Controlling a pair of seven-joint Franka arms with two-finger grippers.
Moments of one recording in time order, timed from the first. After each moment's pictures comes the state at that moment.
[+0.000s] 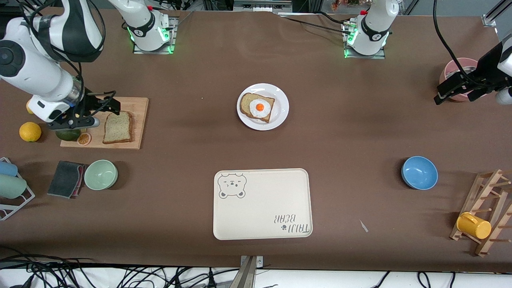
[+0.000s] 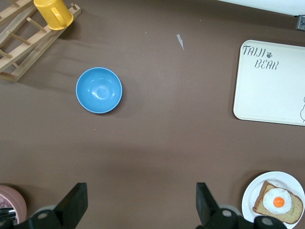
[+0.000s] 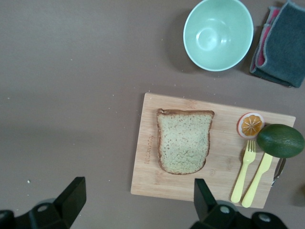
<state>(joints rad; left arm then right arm) 0.07 -0.04 -0.08 -1.62 -0.06 1.63 -0.16 -0.10 0.01 0.17 -2.07 -0.06 1.96 -0.04</state>
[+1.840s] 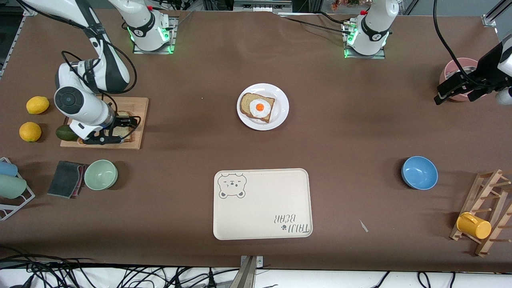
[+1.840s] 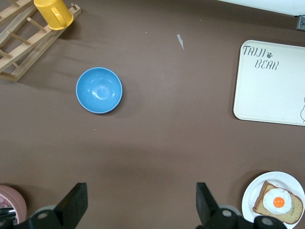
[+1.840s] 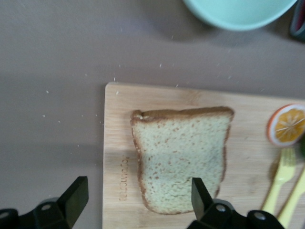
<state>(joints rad) 0.07 -0.04 -0.08 -1.62 -0.06 1.63 -0.16 -0.13 0.24 0.17 -2.24 -0.24 2.27 0.16</state>
